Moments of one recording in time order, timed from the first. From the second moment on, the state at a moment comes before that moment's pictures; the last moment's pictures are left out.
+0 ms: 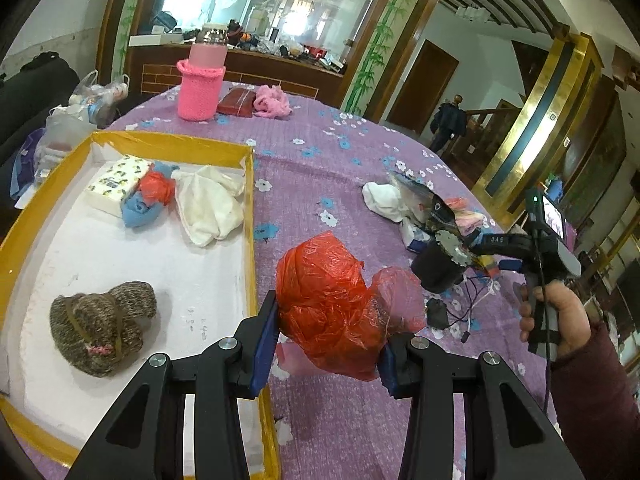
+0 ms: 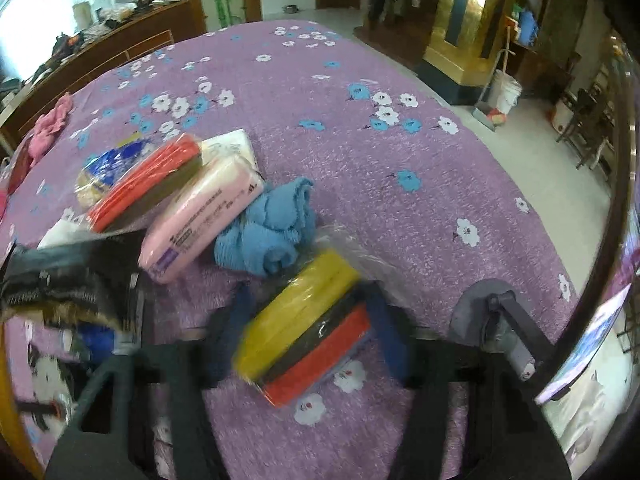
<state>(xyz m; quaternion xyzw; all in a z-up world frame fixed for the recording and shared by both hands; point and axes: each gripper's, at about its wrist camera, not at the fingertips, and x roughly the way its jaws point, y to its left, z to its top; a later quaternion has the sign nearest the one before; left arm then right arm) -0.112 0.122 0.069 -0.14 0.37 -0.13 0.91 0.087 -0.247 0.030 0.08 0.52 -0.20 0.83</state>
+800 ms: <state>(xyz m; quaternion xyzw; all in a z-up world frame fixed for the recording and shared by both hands) -0.154 0.150 0.082 -0.16 0.34 -0.13 0.92 0.074 -0.262 0.023 0.14 0.54 -0.19 0.81</state>
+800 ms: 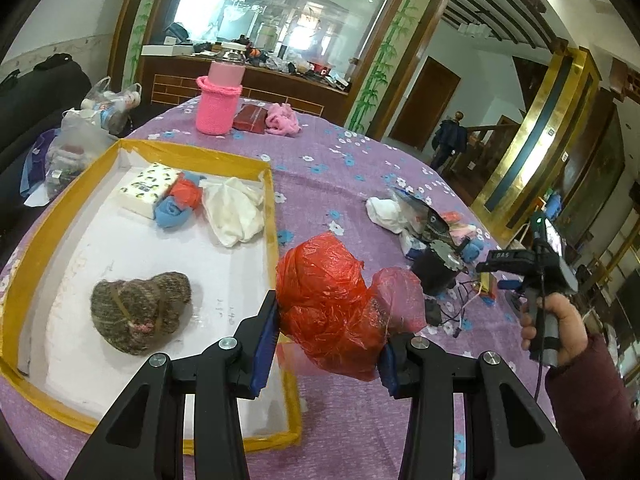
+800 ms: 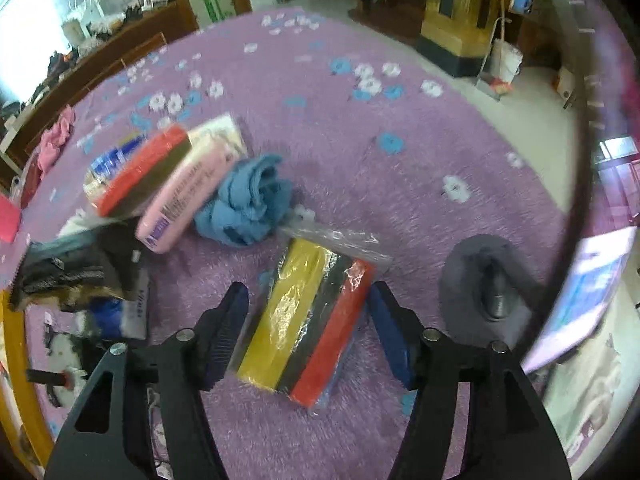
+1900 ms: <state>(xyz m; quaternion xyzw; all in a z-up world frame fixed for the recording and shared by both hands) 0.046 0.283 0.061 -0.11 0.44 0.03 0.89 0.117 0.118 0.026 0.05 0.55 0.27 0.79</state>
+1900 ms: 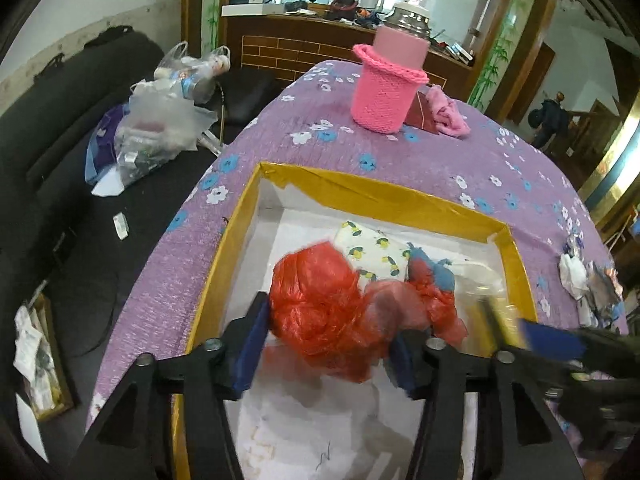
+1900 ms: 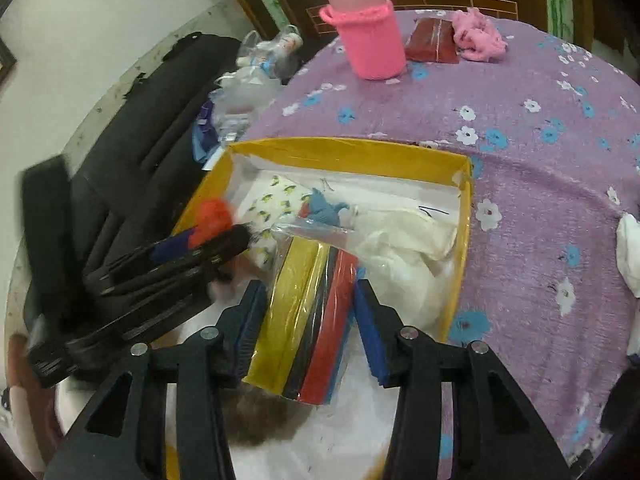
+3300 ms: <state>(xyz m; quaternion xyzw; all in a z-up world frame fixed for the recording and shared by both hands) -0.051 0.117 0.132 -0.07 0.37 -0.12 0.92 0.147 -0.174 0.049 0.29 0.52 0.29 0.75</state>
